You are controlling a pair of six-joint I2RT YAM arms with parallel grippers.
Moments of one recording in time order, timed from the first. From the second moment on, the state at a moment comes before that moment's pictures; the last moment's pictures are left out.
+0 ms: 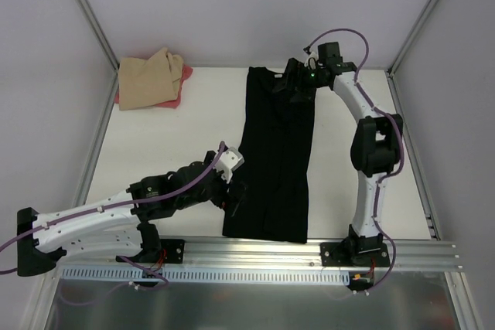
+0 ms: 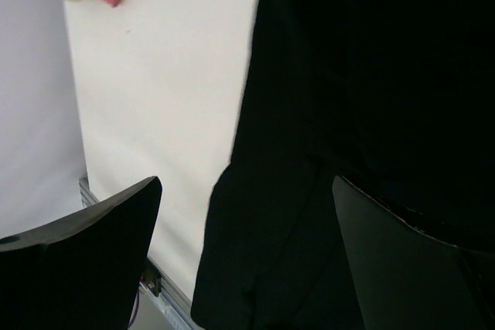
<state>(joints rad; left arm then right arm) -1.17 0.88 0.77 -0.44 -0.21 -0.27 0.21 2.10 1.90 -0.66 -0.60 0.42</state>
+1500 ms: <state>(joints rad) -1.12 0.79 0.51 -0.35 -0.04 -0.51 0.23 1.19 0.83 -0.65 -0.41 0.44</state>
